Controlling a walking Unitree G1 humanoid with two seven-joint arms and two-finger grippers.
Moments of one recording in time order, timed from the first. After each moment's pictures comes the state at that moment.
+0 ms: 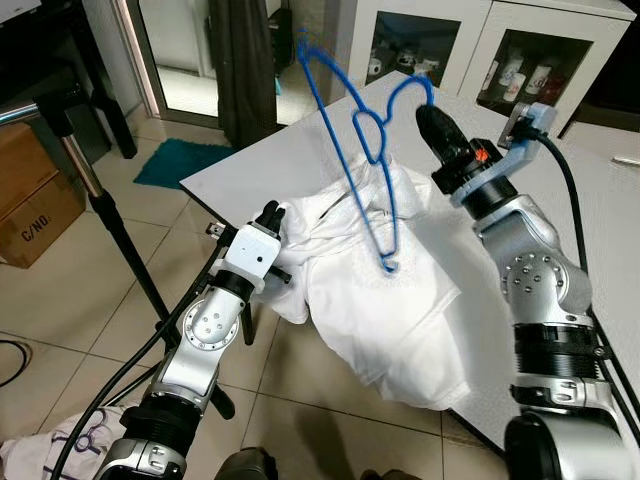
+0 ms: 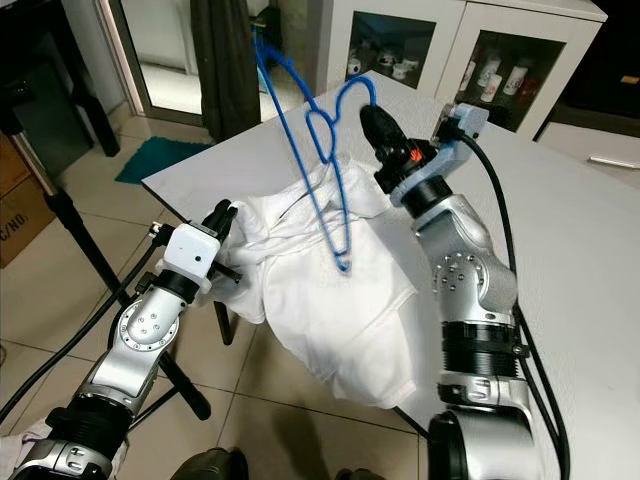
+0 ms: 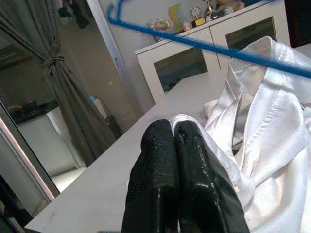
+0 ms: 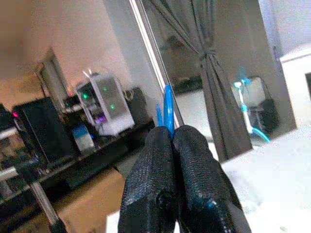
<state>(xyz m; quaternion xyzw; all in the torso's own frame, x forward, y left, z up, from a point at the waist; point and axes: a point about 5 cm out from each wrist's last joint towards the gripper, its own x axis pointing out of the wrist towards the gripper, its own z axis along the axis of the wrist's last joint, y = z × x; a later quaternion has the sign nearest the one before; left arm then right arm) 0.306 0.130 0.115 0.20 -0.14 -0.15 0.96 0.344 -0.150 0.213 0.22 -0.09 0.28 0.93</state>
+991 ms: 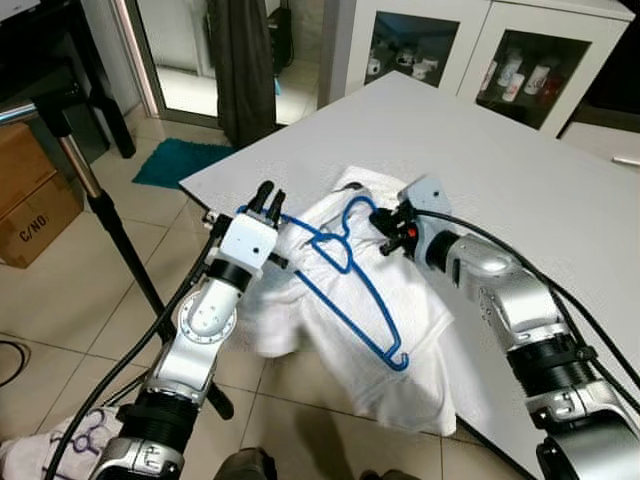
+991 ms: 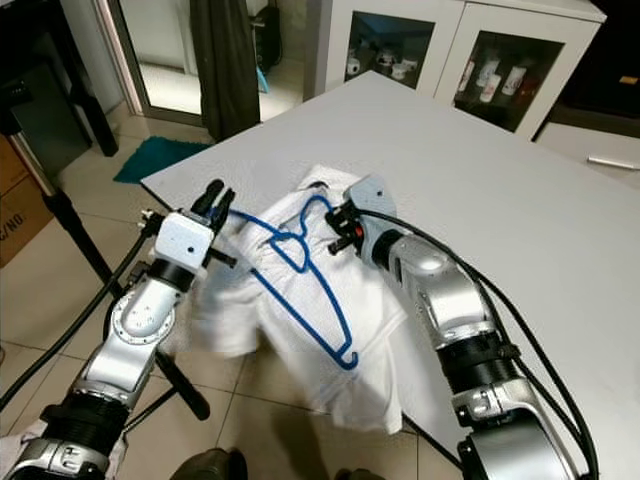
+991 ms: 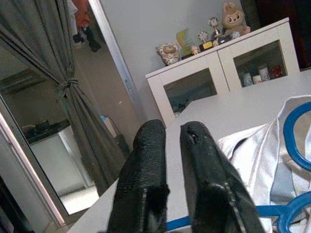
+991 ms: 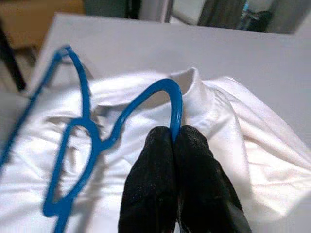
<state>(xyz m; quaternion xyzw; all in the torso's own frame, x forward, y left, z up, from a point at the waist) 0.306 0.129 0.136 0.20 -0.19 -0.14 0.95 0.343 -0.130 0.140 -0.11 0.12 0.30 0.94</state>
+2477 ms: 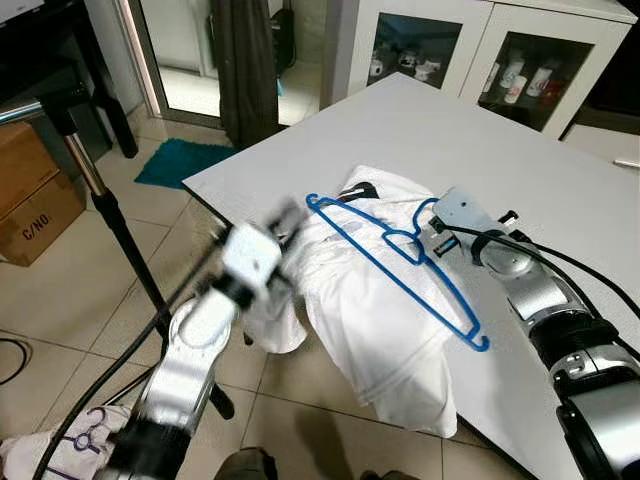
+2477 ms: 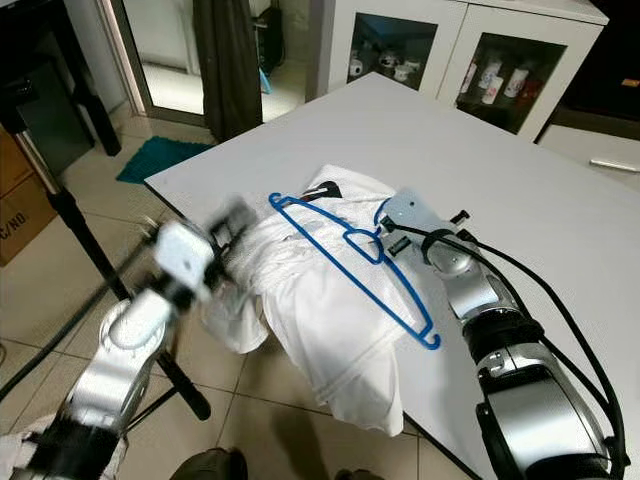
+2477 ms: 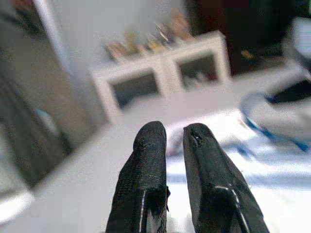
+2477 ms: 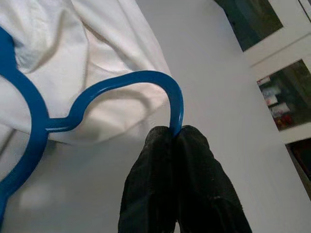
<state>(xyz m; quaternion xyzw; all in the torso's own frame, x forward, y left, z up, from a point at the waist) 0.280 0.120 0.125 0.14 -0.11 -0.29 0.94 0.366 -0.203 0.114 -0.36 0.14 0.11 0.92</state>
